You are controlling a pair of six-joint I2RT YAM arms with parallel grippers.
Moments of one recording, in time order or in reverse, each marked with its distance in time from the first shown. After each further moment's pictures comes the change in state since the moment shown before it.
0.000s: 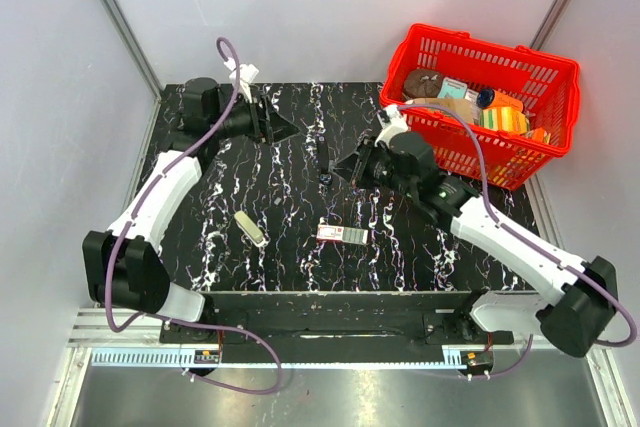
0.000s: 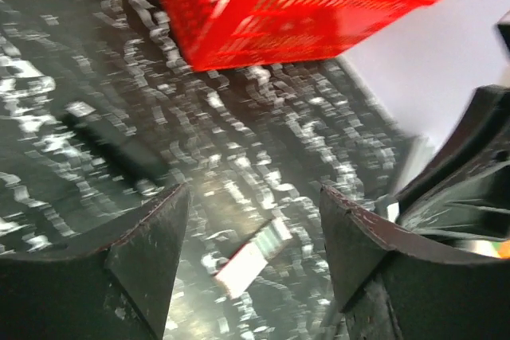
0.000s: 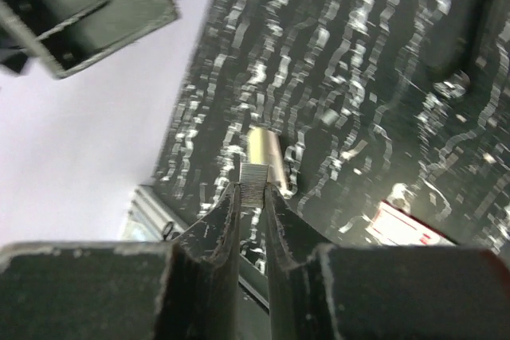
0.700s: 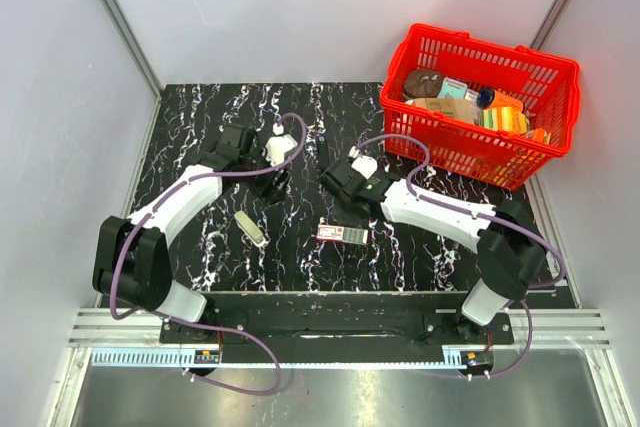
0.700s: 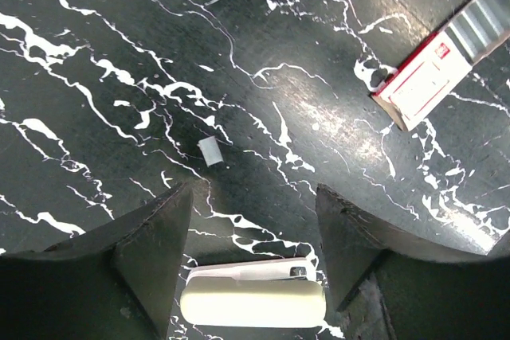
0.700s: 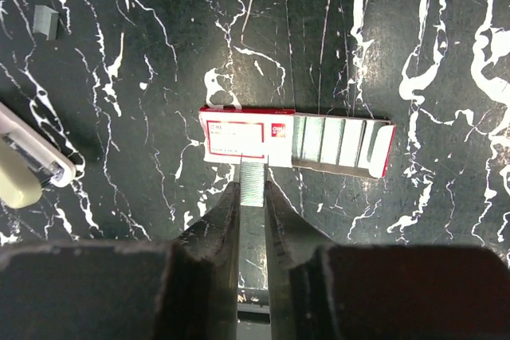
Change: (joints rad) left arm -0.109 0.035 -0.181 -0.446 -0.418 0.838; right arm 0.171 0.444 0.211 -0.608 0.378 0.243
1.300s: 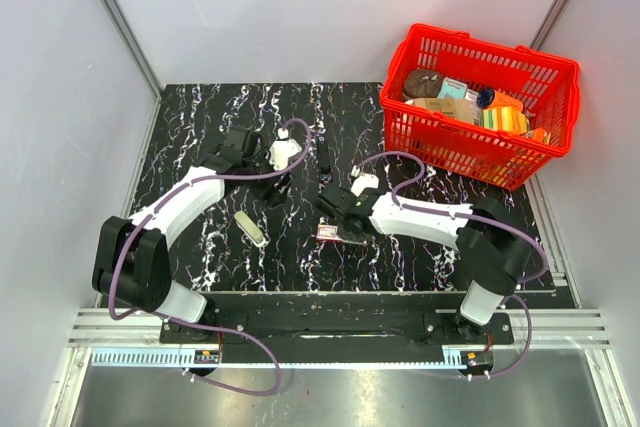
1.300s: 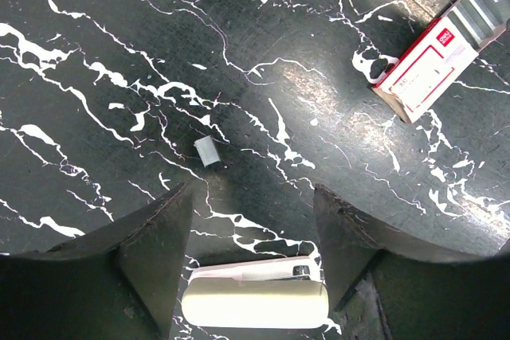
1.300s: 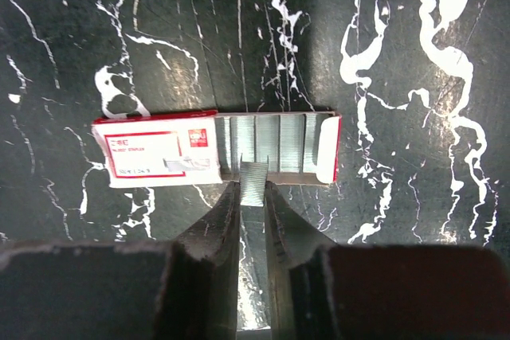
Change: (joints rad) left arm -0.042 -0.005 -0.023 0.003 -0.031 0.045; right arm 0.064 0.072 -0.100 0.003 0.141 0.096
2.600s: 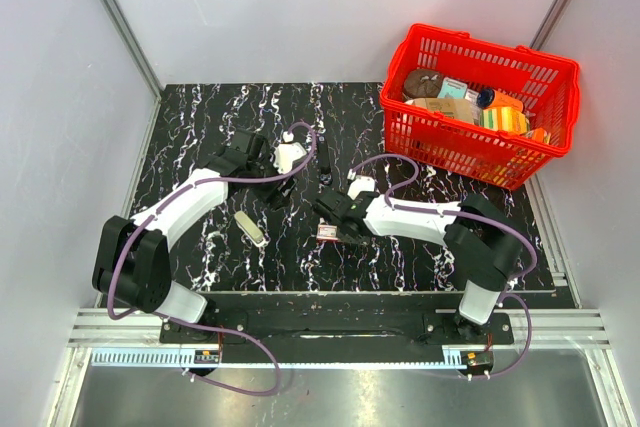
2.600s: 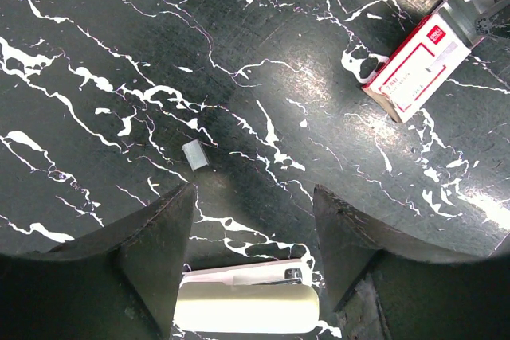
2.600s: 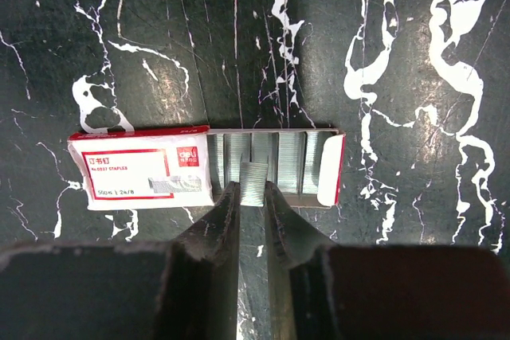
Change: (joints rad) left arm -0.039 0.000 -0.008 0.003 -0.022 -0.008; right arm 0.009 0.051 -0.022 0.044 0.032 -0.024
